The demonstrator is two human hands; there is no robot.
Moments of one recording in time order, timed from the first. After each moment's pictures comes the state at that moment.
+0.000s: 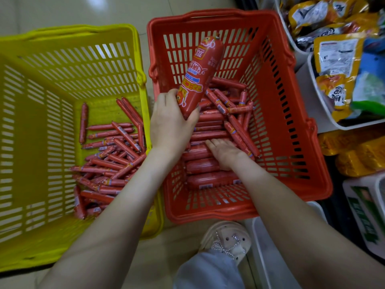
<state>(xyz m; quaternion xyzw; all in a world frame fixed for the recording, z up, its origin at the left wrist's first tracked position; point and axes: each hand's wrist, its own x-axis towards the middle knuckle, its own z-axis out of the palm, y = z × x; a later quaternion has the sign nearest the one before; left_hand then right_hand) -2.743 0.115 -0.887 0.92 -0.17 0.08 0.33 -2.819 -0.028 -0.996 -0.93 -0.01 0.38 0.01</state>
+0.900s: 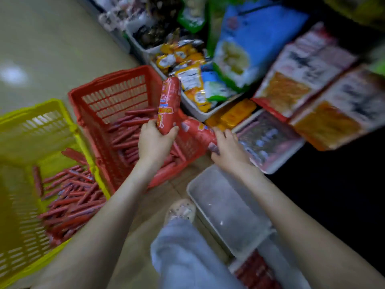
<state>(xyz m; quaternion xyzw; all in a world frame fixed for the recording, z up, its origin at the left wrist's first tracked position) -2.892 0.045 -0.737 0.87 -0.23 -0.17 0.39 -3.056 -0.061 -0.732 -0.91 0.38 0.02 0.14</state>
